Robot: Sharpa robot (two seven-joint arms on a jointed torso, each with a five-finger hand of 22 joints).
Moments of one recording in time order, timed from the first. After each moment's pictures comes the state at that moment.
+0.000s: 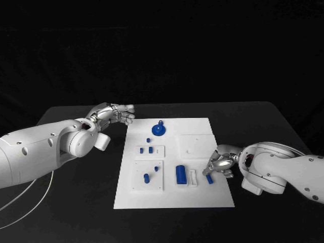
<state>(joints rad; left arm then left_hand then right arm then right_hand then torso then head) 1.27 -0.80 -0.13 1.23 -0.15 -0.13 0.28 0.86 -0.12 0.42 -0.24 0.06 0.83 0.18 0.23 0.53 1.19 0.12 0.10 0.13 1.00 0.08 0.45 0.54 0.04 0.62 -0.01 0.79 1.02 1.25 -0.93 -0.21 1.69 -0.99 -0.14 -0.50 0.88 -0.13 0.77 -0.21 0.11 1.10 0.07 0.24 0.67 1.23 -0.04 1.06 1.17 1.33 -0.13 1.17 1.09 0.25 1.26 -0.03 0.99 1.28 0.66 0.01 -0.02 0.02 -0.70</state>
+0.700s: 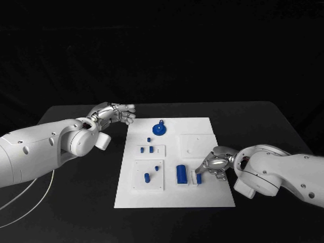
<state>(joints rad) 1.27 -0.80 -0.13 1.23 -0.16 -0.13 0.27 0.86 -0.12 0.42 -0.24 0.06 0.83 0.18 0.23 0.53 1.19 0.12 0.10 0.13 1.00 0.08 0.45 0.54 0.04 0.62 -0.01 0.79 1.02 1.25 -0.90 -0.21 1.70 -0.81 -0.20 -0.49 0.86 -0.14 0.76 -0.20 0.10 1.10 0.07 0.23 0.62 1.23 -0.04 1.06 1.17 1.33 -0.13 1.17 1.09 0.25 1.26 -0.03 0.99 1.28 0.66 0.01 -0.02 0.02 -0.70</state>
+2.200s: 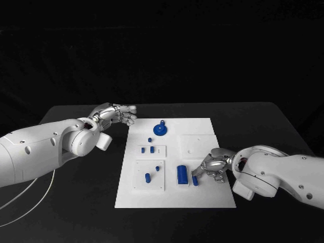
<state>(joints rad) 1.27 -0.81 -0.13 1.23 -0.17 -0.13 0.26 0.86 -0.12 0.41 -0.24 0.06 0.83 0.18 0.23 0.53 1.19 0.12 0.10 0.13 1.00 0.08 0.45 0.54 0.04 0.62 -0.01 0.79 1.02 1.25 -0.88 -0.21 1.70 -0.81 -0.18 -0.50 0.82 -0.17 0.62 -0.23 0.11 1.10 0.07 0.23 0.62 1.23 -0.04 1.06 1.17 1.32 -0.13 1.17 1.09 0.25 1.26 -0.04 0.98 1.28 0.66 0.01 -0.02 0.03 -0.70</state>
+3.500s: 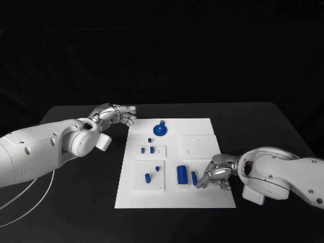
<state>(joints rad) 1.27 -0.81 -0.13 1.23 -0.18 -0.13 0.25 0.86 -0.12 0.41 -0.24 0.06 0.83 0.18 0.23 0.53 1.19 0.12 0.10 0.13 1.00 0.08 0.45 0.55 0.04 0.62 -0.01 0.79 1.02 1.25 -0.94 -0.21 1.73 -0.87 0.00 -0.46 0.80 -0.18 0.51 -0.28 0.15 1.10 0.07 0.23 0.61 1.22 -0.04 1.06 1.17 1.32 -0.13 1.17 1.09 0.25 1.24 -0.04 0.98 1.27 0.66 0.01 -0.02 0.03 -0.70</state>
